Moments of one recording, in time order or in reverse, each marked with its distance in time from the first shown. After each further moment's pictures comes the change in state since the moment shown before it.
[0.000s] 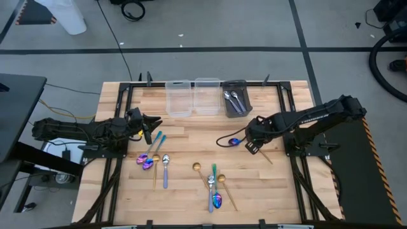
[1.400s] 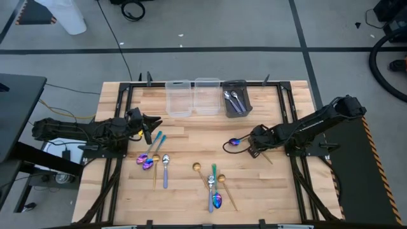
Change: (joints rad) left arm 0.000 0.000 0.000 0.001 0.000 0.000; right arm 0.052 0.001 -0.391 0.412 0.115 0.127
